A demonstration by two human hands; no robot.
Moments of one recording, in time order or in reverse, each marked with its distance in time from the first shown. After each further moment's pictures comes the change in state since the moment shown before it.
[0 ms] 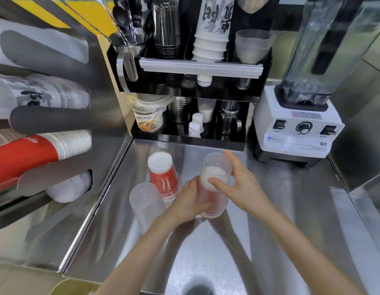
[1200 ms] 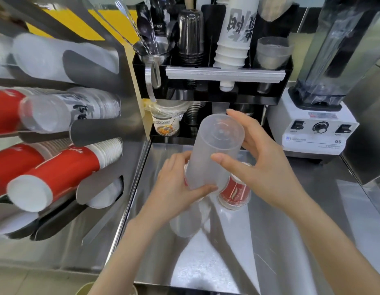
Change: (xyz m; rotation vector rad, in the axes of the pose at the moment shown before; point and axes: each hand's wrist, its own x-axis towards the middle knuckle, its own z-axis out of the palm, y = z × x) left_hand -0.072 0.014 -0.129 0.005 0.287 0.225; right_hand -0.025 -0.143 0.001 0.198 0.120 -0.242
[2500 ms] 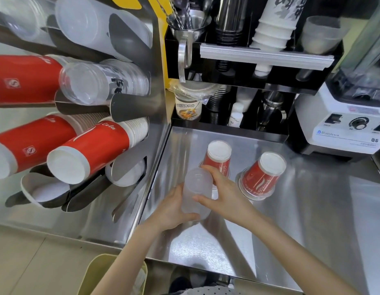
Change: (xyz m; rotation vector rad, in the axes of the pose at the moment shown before) left_hand -0.046 -0.131 0.025 -0.052 -0.347 -0.307; right_hand -0.016 0.087 0.118 -0.199 -0.378 0.143
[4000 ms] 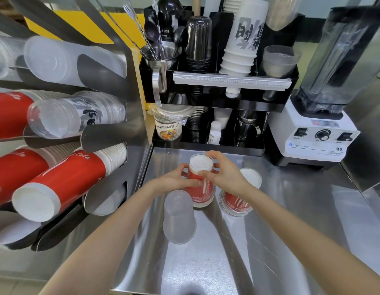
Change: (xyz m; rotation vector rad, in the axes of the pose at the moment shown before) left_hand 0.091 0.075 -0.043 -0.231 -0.244 -0.118; right_hand 0.054 0.022 -0.066 0.073 0.208 0.168
